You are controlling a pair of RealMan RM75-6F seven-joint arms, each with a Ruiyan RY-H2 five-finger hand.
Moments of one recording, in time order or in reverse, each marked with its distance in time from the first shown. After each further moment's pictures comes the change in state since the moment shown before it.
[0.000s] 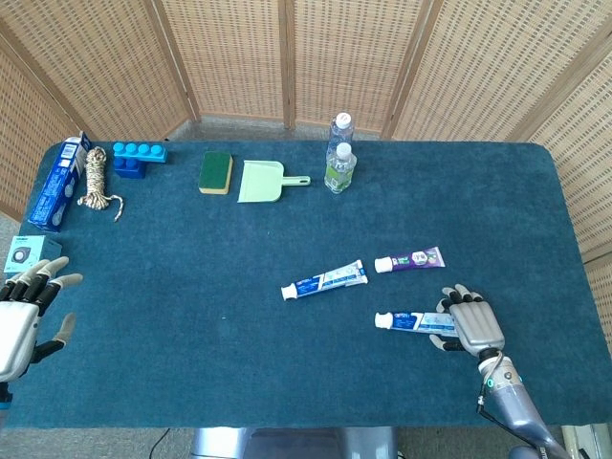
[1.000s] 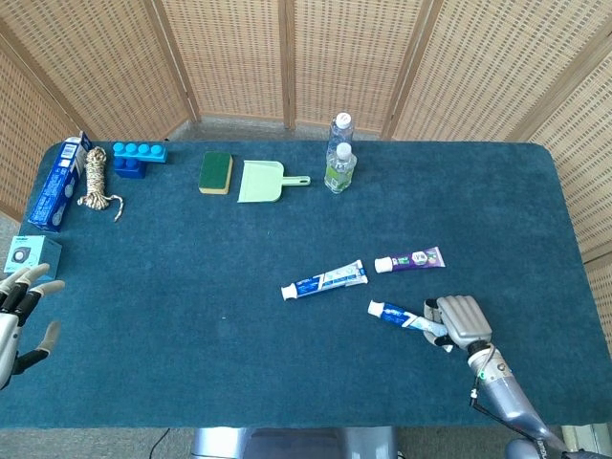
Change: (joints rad) left arm 0.047 0.020 0.024 0.010 0.023 0.053 -0.046; right arm 0.039 0.046 0.038 -0.082 -0.015 -0.065 0.182
